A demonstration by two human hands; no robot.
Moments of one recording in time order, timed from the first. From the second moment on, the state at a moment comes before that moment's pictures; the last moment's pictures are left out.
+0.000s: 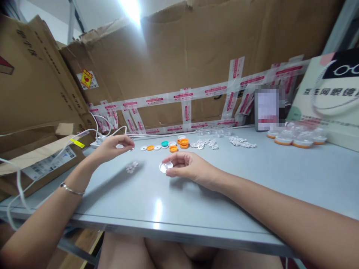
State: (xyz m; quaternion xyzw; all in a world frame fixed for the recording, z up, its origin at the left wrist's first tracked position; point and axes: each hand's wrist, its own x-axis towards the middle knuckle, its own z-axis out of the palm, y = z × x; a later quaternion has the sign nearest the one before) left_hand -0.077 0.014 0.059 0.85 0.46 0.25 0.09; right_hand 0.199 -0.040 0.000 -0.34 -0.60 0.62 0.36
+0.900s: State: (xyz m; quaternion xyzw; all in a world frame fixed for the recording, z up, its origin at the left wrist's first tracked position) left_hand 0.030 -0.046 0.024 0.82 0.29 0.47 -0.12; right_hand 0.199 -0.051 0.013 -0.38 -0.67 0.43 0.47
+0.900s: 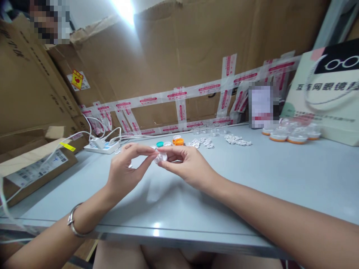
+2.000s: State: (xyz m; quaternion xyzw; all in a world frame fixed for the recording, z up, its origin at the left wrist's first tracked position) left_hand 0.021 -0.047 0.025 0.84 0.21 0.47 -0.16; right_hand 0.197 -0.050 0.012 -0.31 -0.57 0.58 0.50
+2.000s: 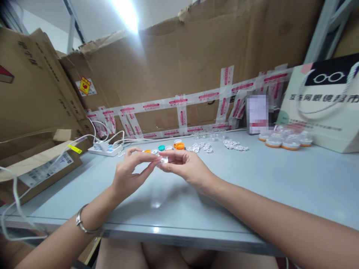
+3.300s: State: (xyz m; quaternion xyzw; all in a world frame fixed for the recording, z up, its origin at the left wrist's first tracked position) left_hand 0.016 -0.052 0.035 0.85 0.29 0.43 -0.02; right_hand 0.191 -0.052 0.008 -0.31 -0.64 0.51 0.48
